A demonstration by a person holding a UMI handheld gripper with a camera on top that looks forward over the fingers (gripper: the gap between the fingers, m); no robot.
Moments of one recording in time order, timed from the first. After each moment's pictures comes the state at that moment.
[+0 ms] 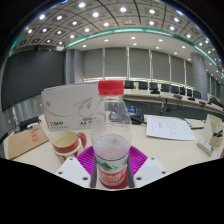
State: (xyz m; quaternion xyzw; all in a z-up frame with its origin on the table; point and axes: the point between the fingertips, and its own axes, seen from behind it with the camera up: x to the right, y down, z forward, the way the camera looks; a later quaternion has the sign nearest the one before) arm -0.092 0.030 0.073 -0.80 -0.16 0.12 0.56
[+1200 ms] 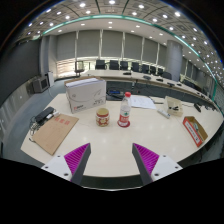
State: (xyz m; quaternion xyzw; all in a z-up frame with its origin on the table) arm -0.132 -0.346 0.218 -0.89 -0.04 -0.01 0.45
